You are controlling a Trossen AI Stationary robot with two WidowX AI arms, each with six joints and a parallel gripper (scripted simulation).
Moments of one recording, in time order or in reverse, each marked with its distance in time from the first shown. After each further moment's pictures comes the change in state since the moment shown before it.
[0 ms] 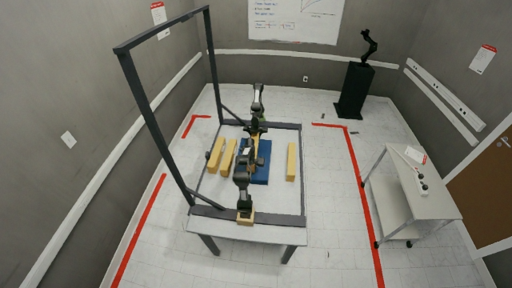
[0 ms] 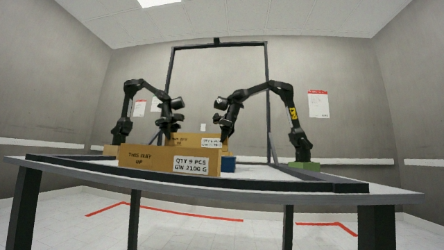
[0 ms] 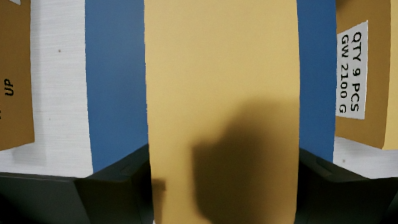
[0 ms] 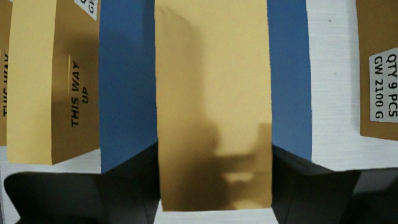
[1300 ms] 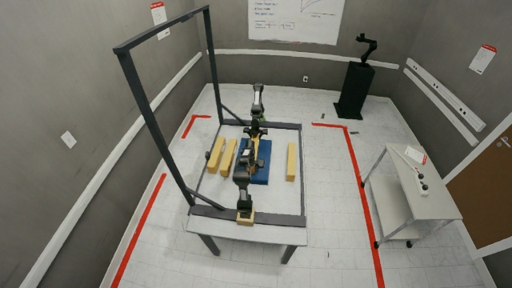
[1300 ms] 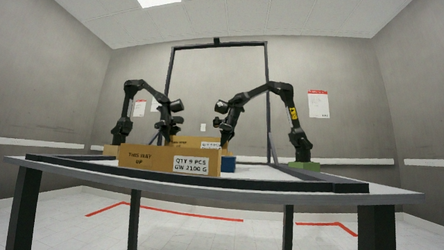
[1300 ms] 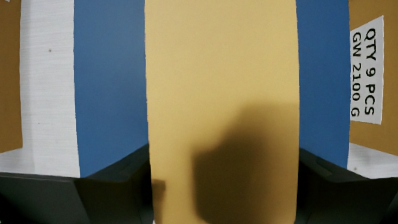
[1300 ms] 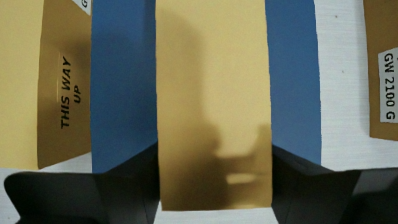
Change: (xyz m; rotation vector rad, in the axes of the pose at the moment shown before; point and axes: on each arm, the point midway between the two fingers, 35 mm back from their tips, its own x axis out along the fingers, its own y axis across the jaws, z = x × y) left arm 0.018 0.000 -0.005 0.000 -0.024 0.001; right arm 0.014 0.000 -0.006 0.000 -0.011 -0.001
